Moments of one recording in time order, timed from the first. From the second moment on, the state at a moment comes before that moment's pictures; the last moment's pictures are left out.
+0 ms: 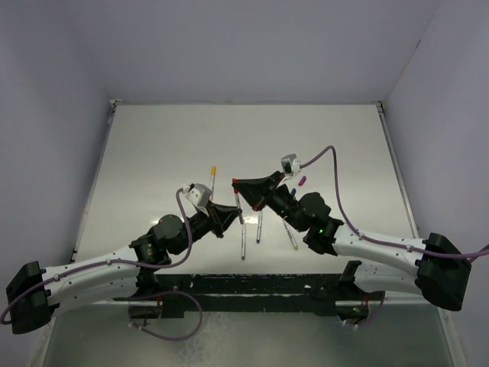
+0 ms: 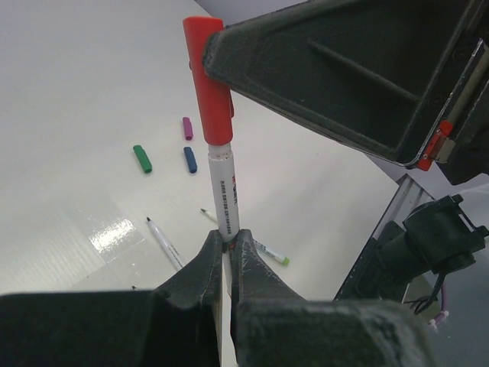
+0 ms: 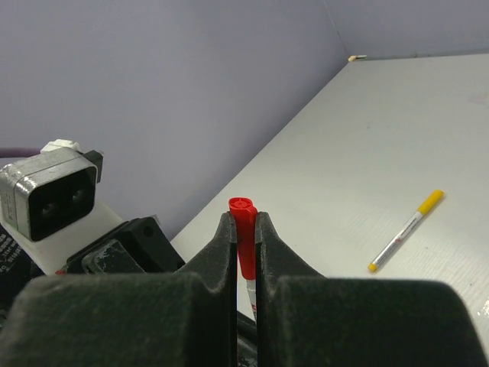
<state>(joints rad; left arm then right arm) -1.05 0.76 0.34 0.44 -0.21 -0.43 1.02 1.13 0.56 0.74 0.15 0.56</state>
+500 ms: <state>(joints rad) -1.05 0.67 0.34 0.45 -0.19 -0.41 1.02 1.13 0.60 0.77 0.09 0.53</state>
